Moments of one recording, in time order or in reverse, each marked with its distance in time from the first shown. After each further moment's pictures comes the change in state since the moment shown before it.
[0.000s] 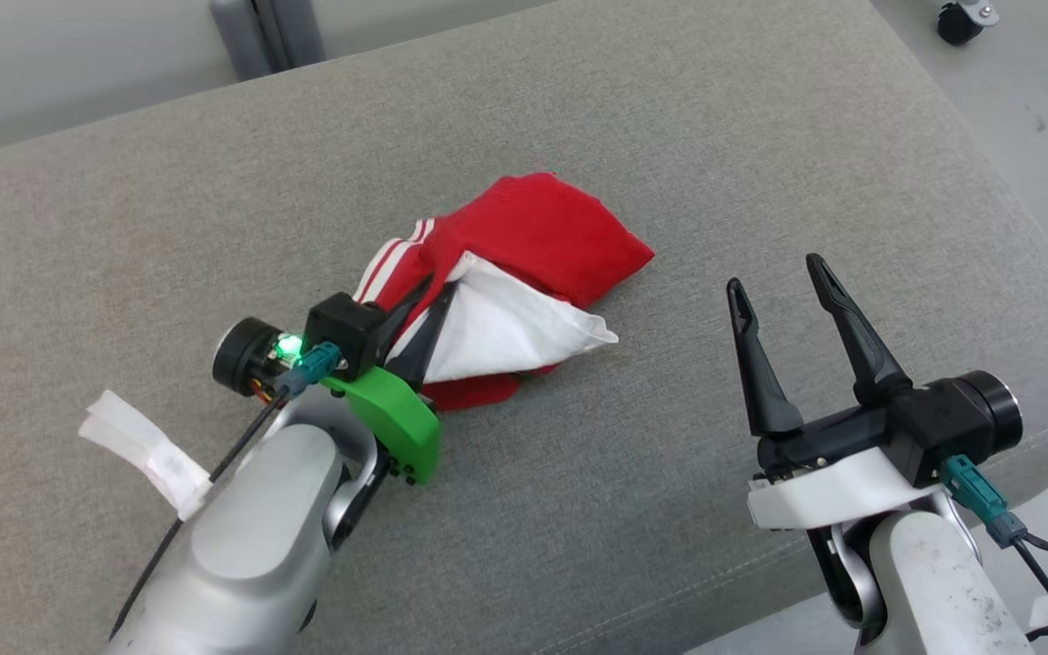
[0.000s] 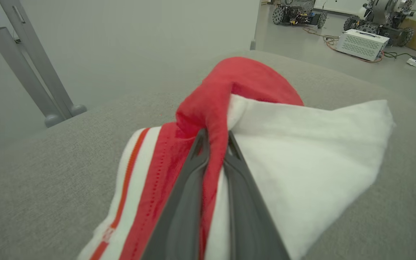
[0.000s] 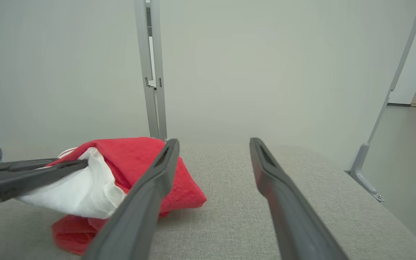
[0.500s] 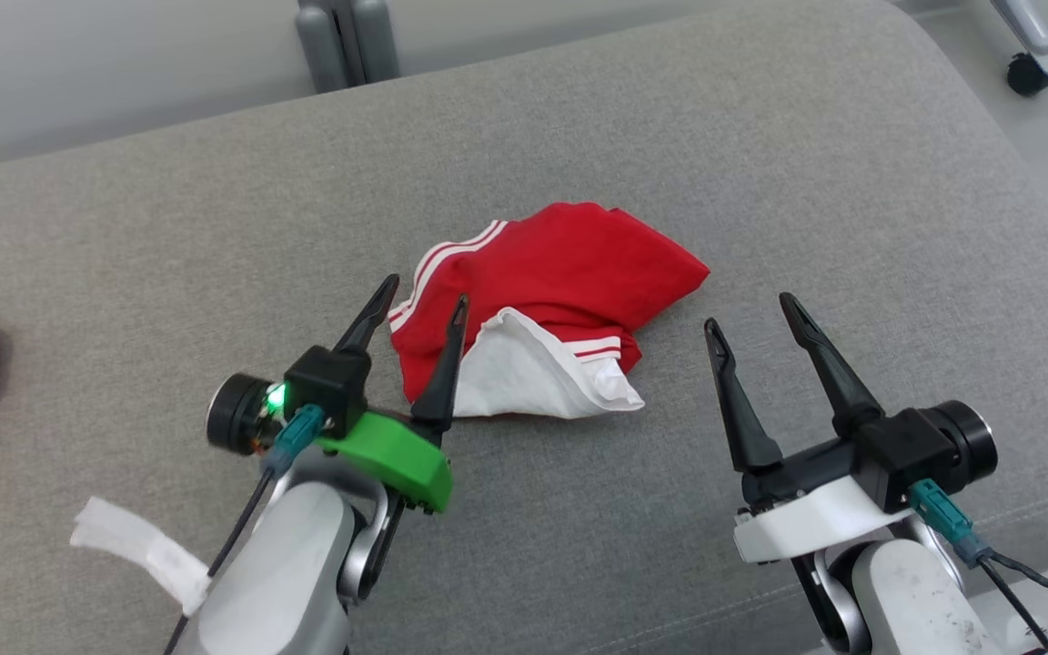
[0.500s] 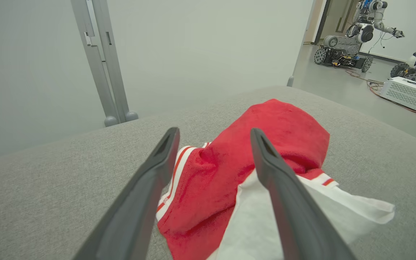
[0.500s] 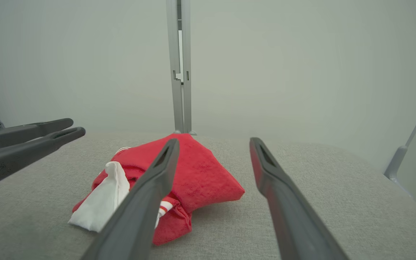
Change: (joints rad) left arm 0.182 -0.063 0.173 -0.183 0.098 0.110 -0.025; right arm 0.031 0.001 0.029 0.036 -0.020 0.000 0.000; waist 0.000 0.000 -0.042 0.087
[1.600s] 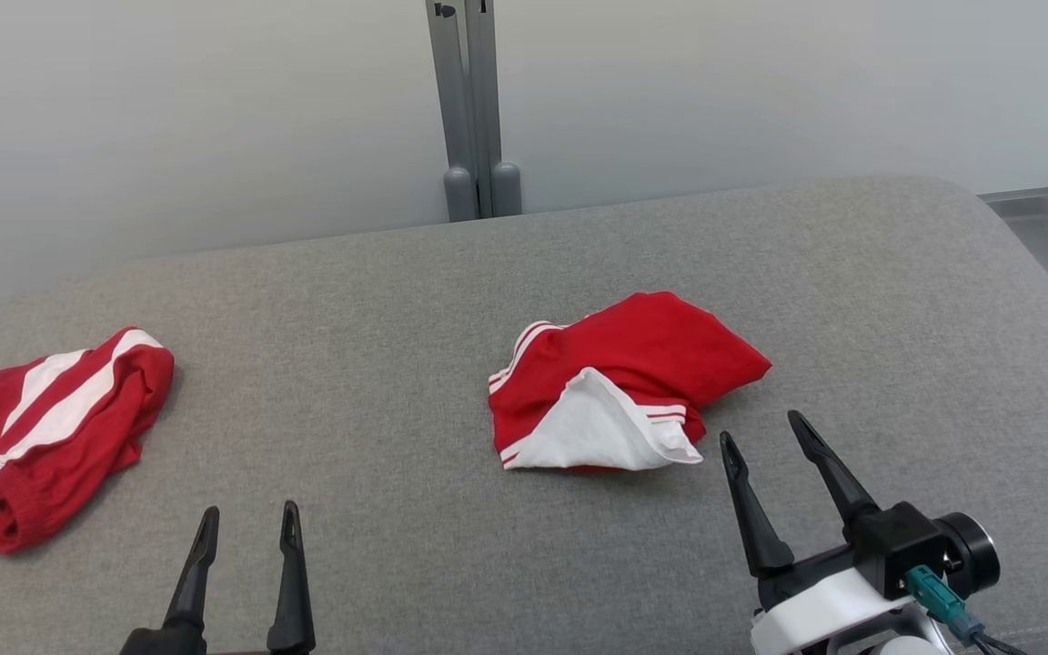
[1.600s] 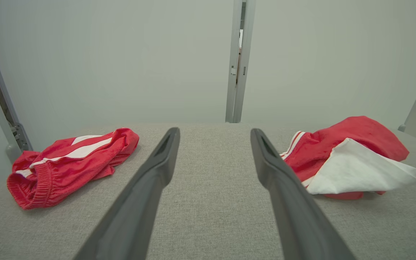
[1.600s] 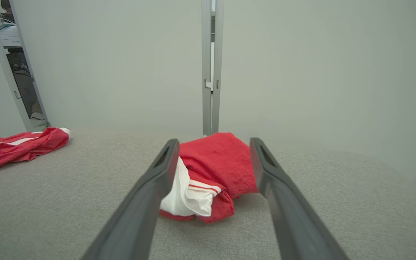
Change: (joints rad) left arm 0.675 -0.073 0.467 -0.463 0.209 -0.021 -0.002; right arm 0.176 0.000 -0.016 0.045 0.004 0.000 0.000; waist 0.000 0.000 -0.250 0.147
